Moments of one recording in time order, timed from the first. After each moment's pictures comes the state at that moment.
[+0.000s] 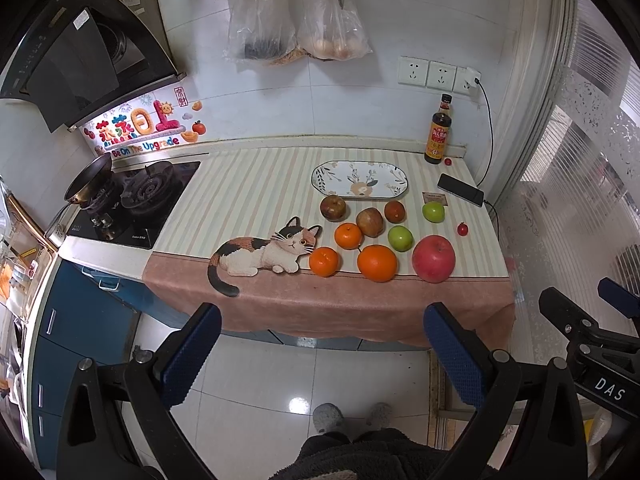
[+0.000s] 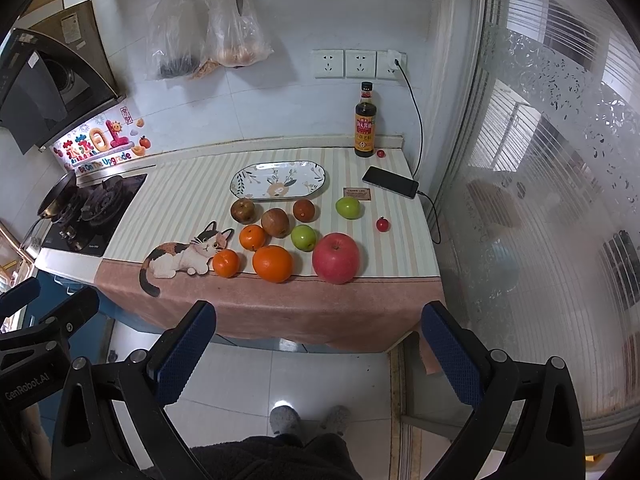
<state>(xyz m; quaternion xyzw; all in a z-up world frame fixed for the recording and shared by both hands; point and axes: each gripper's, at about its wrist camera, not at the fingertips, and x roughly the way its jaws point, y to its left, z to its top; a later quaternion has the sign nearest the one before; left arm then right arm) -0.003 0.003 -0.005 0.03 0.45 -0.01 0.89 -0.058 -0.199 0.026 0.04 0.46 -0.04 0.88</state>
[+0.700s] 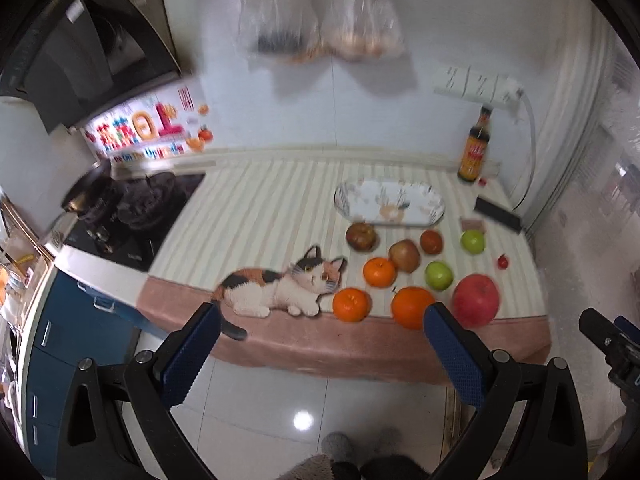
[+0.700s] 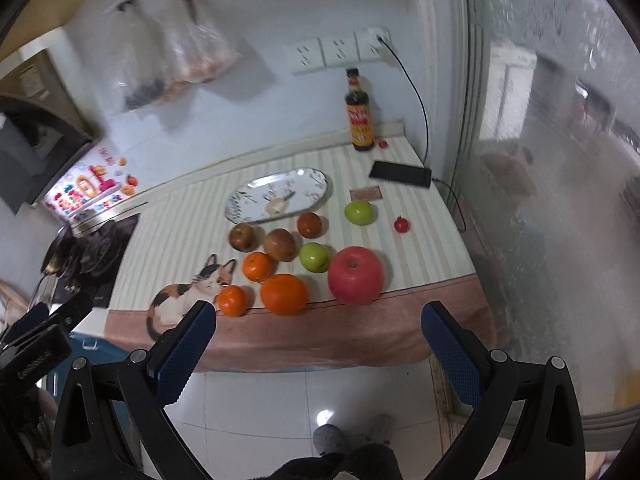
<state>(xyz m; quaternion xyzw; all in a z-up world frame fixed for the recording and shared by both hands) 0.101 0.028 -0.070 0.03 0.45 0.01 0.89 0.025 -0.213 -0.041 0.14 0.46 -0.06 0.87</state>
